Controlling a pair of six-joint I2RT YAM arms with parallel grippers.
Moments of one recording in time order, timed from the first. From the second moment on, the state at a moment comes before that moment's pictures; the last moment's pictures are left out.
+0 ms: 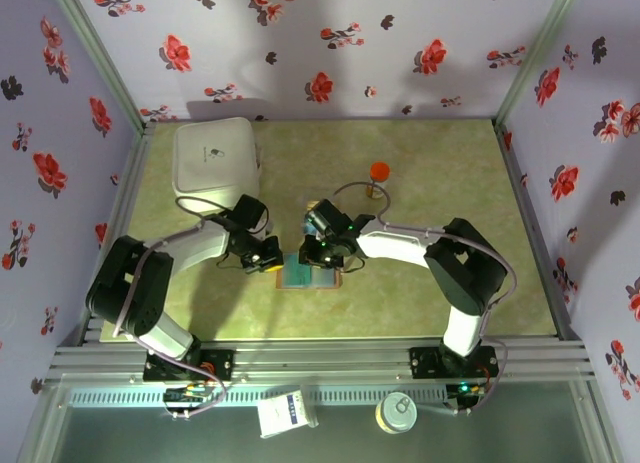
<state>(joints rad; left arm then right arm) -0.51 1.56 0.82 -0.51 0.41 -0.69 0.87 1.79 1.08 -0.35 -0.27 0.91</state>
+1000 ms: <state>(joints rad) -0.55 1.64 0.83 -0.44 0.45 -0.71 0.87 1.79 1.03 -0.29 -0.28 0.93</state>
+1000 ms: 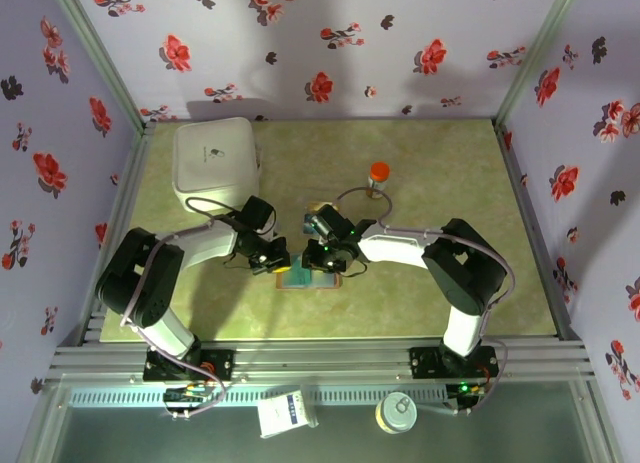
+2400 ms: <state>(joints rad) -0.55 1.65 0.84 -0.46 0.45 -0.71 0.83 1.78 0.88 -0.03 -0.38 1.05</state>
